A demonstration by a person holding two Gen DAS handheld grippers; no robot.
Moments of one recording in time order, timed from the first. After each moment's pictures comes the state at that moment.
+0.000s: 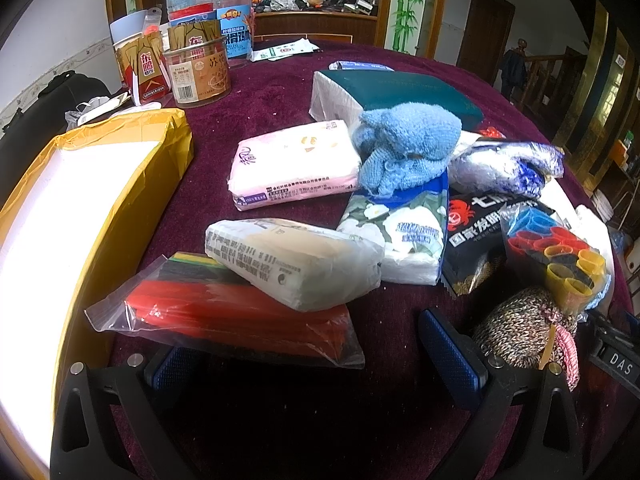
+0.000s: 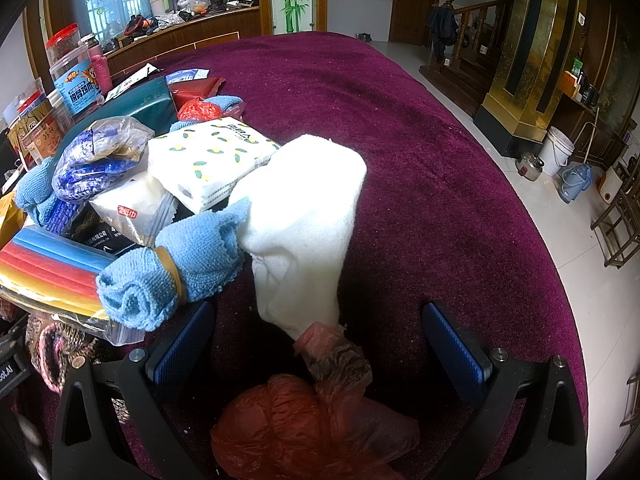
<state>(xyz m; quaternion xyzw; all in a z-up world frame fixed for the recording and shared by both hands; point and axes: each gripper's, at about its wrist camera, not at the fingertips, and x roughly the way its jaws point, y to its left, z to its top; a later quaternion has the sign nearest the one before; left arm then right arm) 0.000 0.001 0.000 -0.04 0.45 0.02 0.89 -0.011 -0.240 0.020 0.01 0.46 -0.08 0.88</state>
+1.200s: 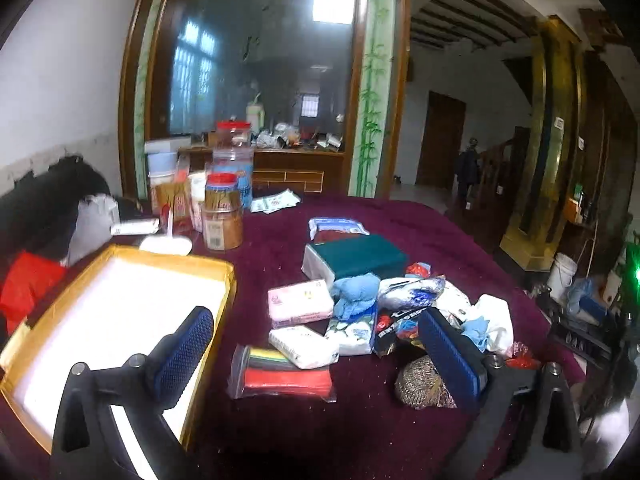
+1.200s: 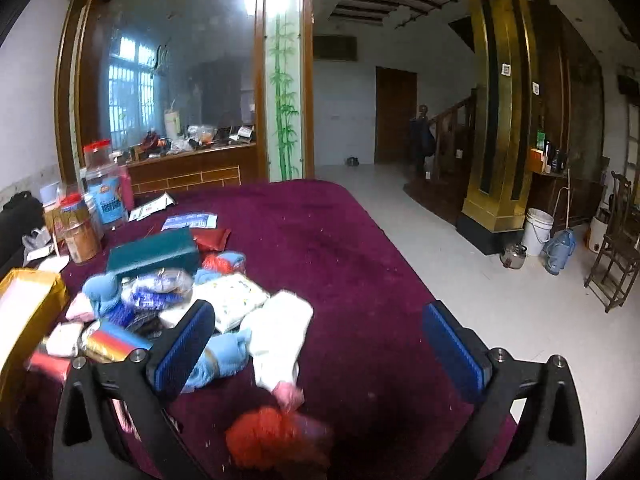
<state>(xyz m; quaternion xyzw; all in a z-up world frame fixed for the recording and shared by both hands) -0.107 0.035 0.106 -0.05 0.24 -0.03 0.97 -0.084 -0.257 0.097 0.01 0.24 -0.09 0.97</state>
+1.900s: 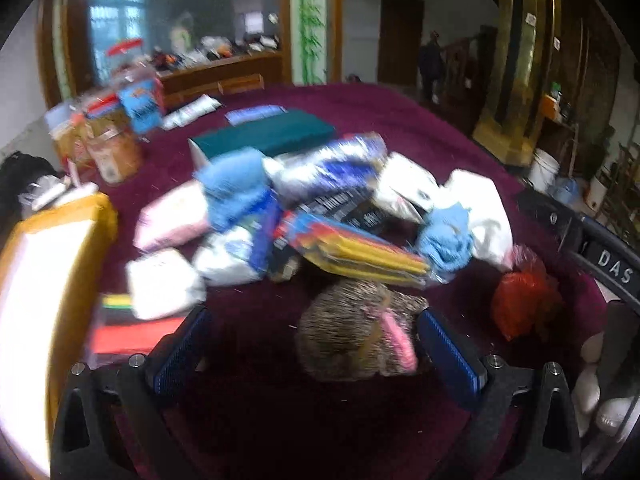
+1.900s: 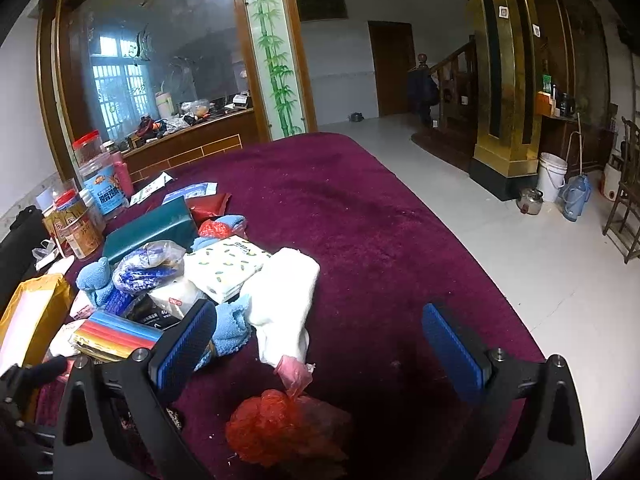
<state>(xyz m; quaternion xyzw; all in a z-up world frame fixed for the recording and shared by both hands) -0.052 -0.065 0.039 0.03 0.38 -0.10 0.92 -0.062 -0.272 0.067 0.07 0.29 -0.08 0.95</state>
